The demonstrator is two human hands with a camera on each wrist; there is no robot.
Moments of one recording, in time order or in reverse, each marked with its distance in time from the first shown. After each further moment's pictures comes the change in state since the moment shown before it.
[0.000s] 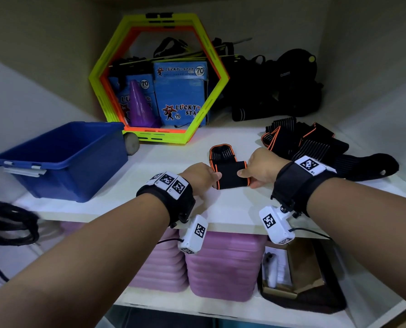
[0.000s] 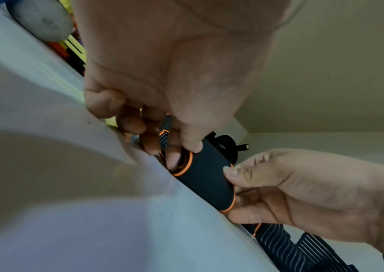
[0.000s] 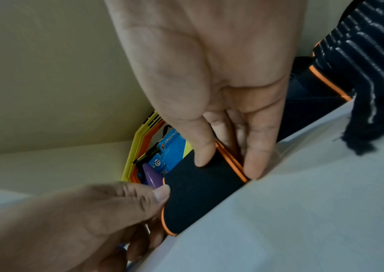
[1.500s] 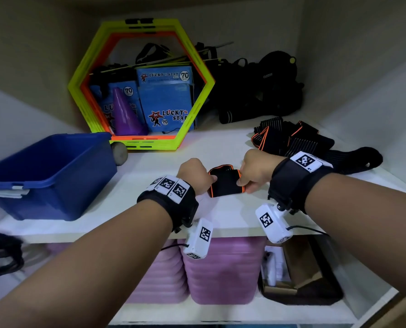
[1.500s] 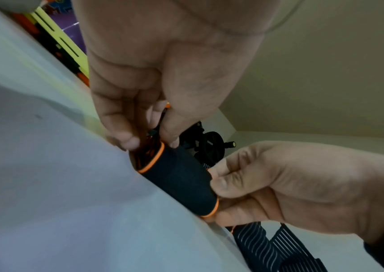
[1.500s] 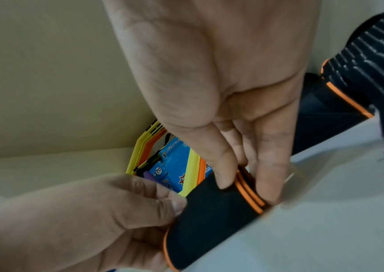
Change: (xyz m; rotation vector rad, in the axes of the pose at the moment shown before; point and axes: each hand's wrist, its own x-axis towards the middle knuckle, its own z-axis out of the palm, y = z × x) left_hand 0.014 0.000 0.002 -0.136 0.212 -0.042; right_hand -0.016 -0.022 -0.006 -0.142 -0.078 0.098
